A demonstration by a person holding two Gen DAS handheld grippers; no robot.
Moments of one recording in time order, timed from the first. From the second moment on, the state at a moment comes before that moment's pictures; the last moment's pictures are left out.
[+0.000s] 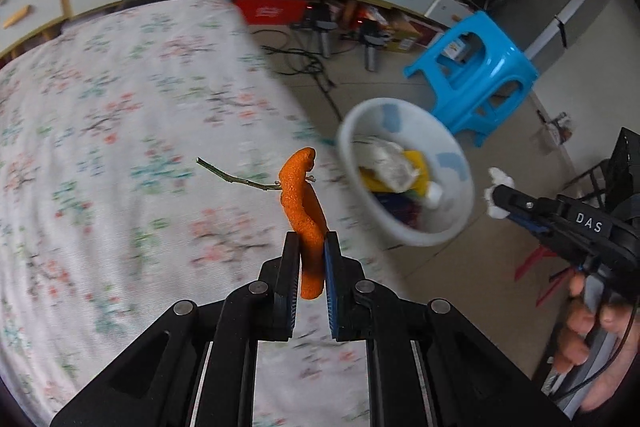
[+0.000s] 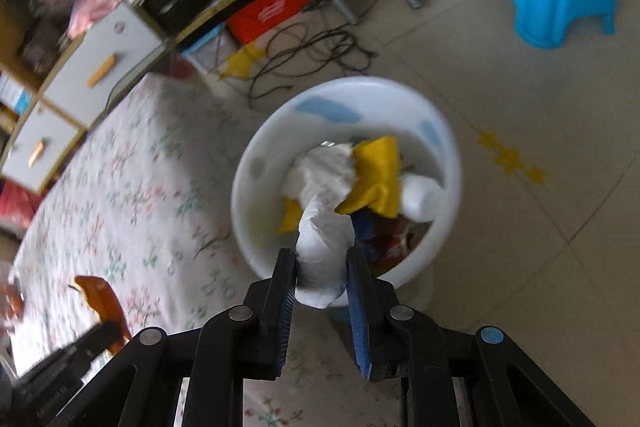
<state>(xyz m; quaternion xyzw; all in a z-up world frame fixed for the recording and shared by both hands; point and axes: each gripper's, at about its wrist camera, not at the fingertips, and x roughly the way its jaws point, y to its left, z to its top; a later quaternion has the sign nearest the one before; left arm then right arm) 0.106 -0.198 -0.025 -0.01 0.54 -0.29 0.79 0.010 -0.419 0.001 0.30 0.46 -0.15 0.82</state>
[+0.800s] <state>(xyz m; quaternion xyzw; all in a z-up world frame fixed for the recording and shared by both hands) 0.118 -0.287 -0.028 0.02 0.52 -0.31 0.80 -0.026 -0.466 0.006 0.34 0.44 -0.19 0.81</state>
